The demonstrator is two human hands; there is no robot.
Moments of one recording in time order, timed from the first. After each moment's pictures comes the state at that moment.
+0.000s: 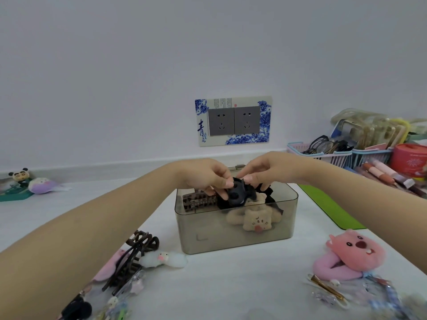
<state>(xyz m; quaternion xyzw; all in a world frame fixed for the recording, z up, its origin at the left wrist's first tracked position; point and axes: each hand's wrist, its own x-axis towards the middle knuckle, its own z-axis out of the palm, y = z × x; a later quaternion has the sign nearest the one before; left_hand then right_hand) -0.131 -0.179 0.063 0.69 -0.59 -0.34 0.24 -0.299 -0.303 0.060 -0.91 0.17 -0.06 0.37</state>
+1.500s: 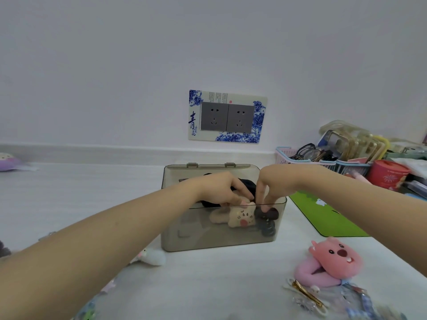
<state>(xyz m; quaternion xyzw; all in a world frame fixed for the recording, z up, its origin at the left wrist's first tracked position) -0.155 -0.222 0.013 0.66 -0.67 -0.26 0.22 -0.298 -0.302 0.064 -0.95 0.25 0.17 -0.02</state>
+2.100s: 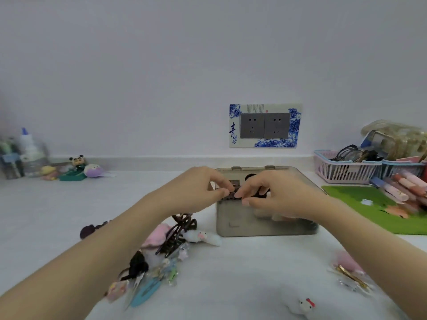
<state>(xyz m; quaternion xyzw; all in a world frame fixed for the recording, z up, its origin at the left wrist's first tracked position) -0.149 -0.042 0.059 0.77 -0.59 -0.04 0.25 -0.297 -0.179 0.056 -0.97 0.09 -0.16 0.17</state>
